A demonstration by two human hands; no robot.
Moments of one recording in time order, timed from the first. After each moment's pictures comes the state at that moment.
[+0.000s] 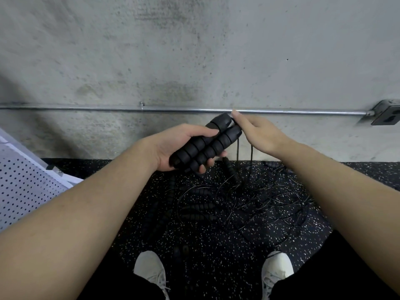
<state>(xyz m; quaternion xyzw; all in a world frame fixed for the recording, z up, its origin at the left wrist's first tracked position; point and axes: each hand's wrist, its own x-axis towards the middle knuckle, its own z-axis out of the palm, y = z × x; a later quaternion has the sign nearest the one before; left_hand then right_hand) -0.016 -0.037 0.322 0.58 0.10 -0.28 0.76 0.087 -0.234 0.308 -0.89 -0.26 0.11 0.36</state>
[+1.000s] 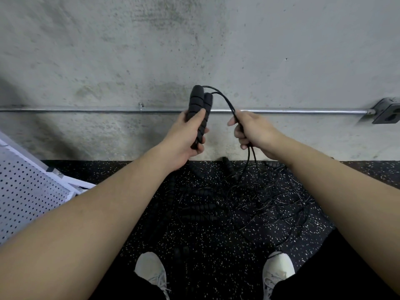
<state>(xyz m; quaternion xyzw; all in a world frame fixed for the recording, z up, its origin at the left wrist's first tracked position) 0.015 -0.054 0.300 0.59 0.25 0.02 0.77 0.094 -0.219 0.306 -0.81 -0.13 0.21 0.53</state>
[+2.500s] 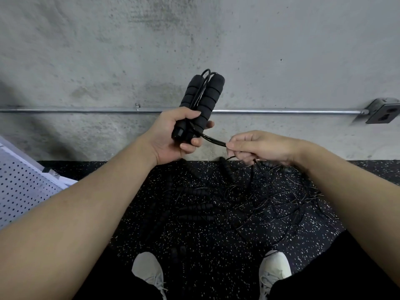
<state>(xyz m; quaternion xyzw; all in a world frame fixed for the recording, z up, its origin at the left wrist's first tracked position) -0.005 -0.037 0.327 0.49 0.10 -0.14 0.85 0.086 -0.264 0.313 -0.77 -0.34 0.40 0.38</state>
